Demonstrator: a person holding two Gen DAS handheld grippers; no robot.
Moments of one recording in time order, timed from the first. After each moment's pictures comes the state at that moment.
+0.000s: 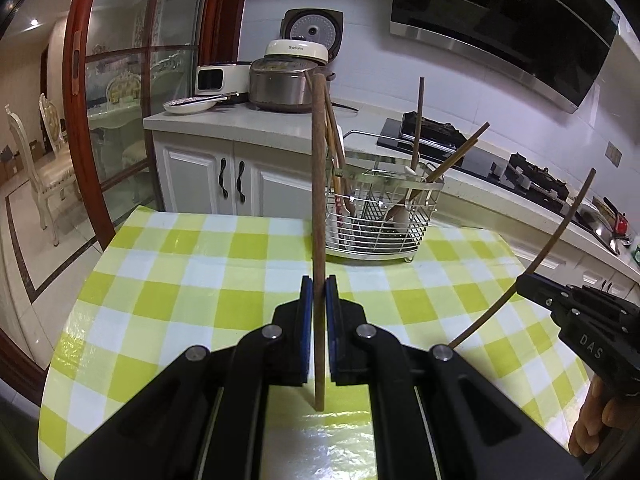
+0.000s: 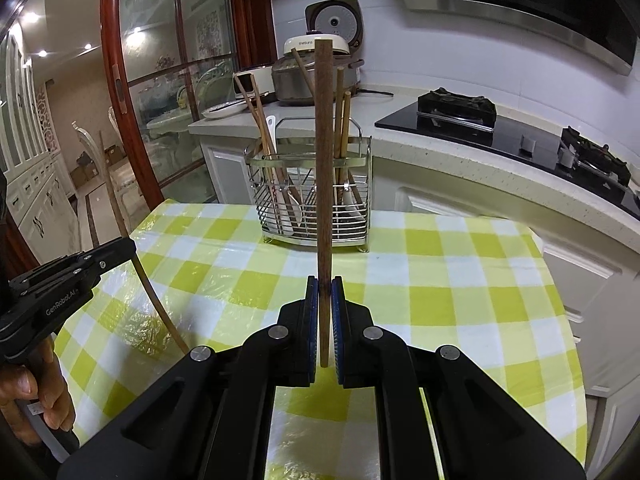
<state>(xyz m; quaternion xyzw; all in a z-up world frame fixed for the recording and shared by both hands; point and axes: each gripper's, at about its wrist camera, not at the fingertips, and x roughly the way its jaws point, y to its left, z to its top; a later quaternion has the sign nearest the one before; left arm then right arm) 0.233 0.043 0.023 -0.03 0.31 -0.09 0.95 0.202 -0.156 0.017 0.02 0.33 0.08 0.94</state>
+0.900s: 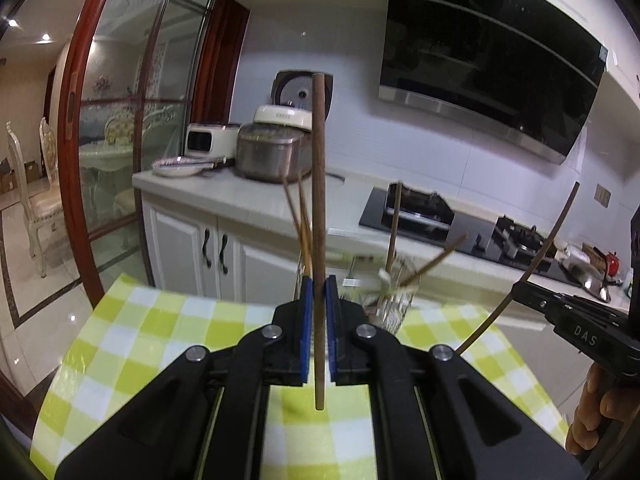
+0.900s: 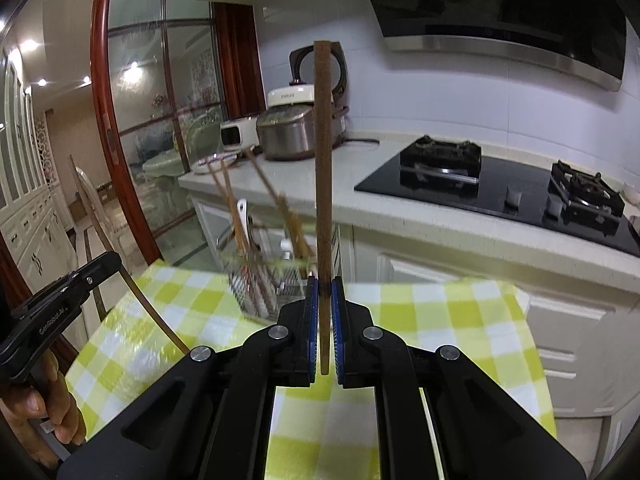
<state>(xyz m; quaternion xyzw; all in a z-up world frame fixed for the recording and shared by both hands) 0.268 0.026 0.083 -0.06 0.19 -0.10 0.97 0.243 -0.197 0.081 0.04 0.26 0.07 0.96</state>
